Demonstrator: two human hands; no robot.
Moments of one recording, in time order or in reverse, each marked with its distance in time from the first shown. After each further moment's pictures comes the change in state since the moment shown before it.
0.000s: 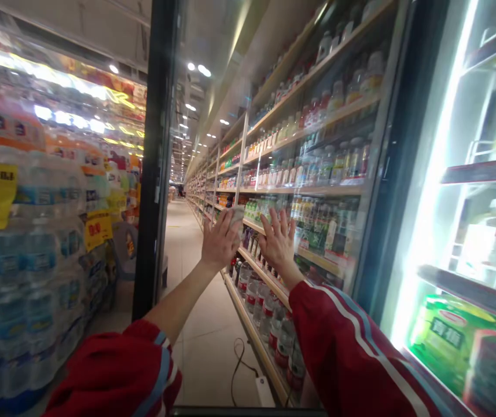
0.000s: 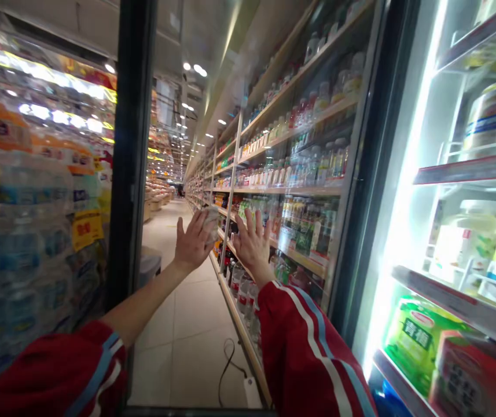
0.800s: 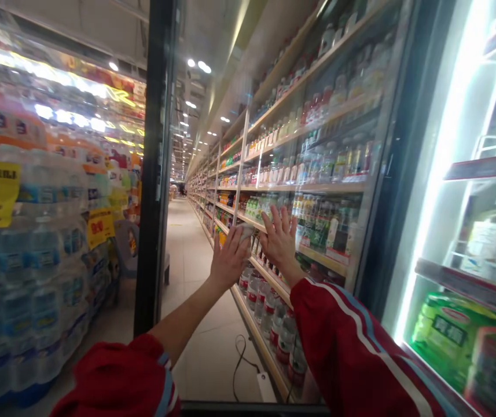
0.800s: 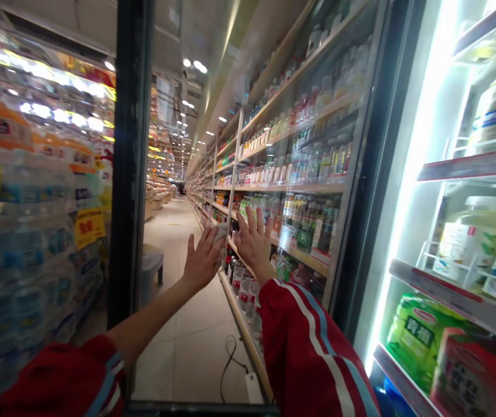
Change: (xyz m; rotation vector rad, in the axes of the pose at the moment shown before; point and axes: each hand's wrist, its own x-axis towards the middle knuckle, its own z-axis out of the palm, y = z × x) left_hand -0.035 0.033 0.003 -0.025 -0.065 0.000; right_hand 0.000 0.000 -0.002 -0.005 -0.002 0.000
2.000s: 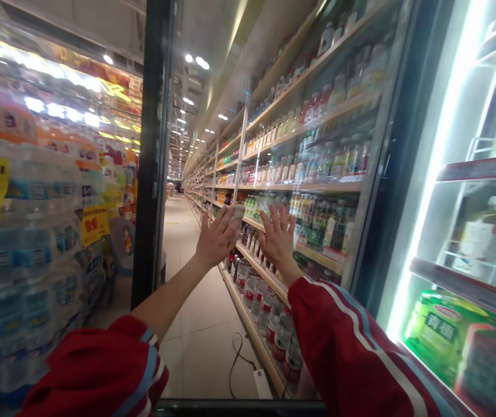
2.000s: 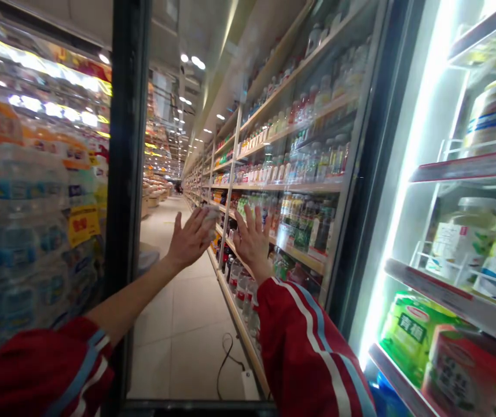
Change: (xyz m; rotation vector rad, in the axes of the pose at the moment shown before) left_hand 0.033 -0.045 -0.012 -0.018 -0.010 0.048; right_hand 0.000 0.001 0.002 0.008 -0.014 0.003
